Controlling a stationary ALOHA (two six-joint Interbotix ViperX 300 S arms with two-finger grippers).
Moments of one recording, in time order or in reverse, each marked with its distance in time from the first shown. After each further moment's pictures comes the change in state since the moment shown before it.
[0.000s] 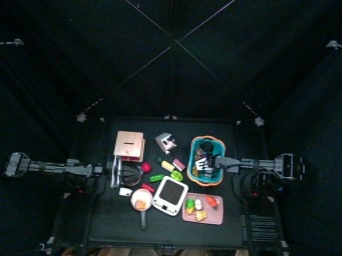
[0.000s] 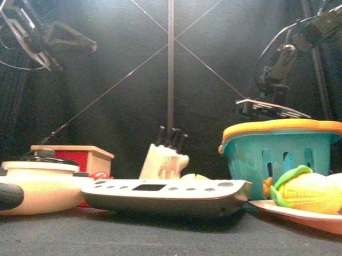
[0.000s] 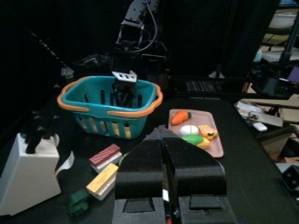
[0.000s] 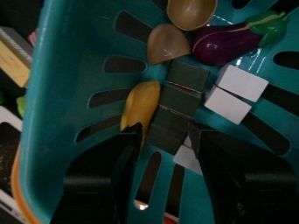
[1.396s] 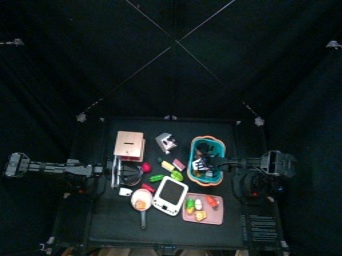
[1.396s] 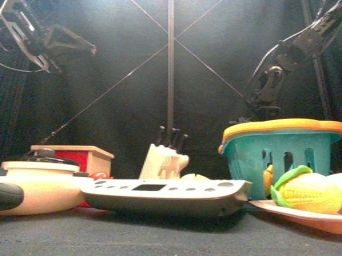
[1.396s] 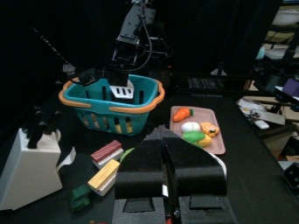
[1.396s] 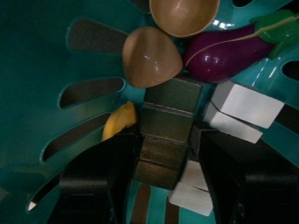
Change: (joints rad) left arm 0.005 0.000 0.009 -0.002 0.000 0.000; right arm -0.028 0.167 -0.023 -0.014 -0.037 0.000
